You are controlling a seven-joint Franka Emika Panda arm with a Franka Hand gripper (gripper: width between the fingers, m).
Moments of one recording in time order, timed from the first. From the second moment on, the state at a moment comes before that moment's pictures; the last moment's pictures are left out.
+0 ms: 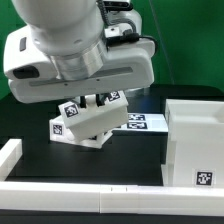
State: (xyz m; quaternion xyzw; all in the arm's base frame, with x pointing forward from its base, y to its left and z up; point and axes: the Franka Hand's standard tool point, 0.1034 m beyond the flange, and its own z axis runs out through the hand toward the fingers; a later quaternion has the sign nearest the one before) arm 0.547 -0.083 0.106 -0.92 0.04 0.37 0.07
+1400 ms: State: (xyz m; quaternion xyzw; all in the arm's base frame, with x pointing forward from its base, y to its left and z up) arm 0.569 -0.095 0.084 -0.91 0.08 0.40 0.06
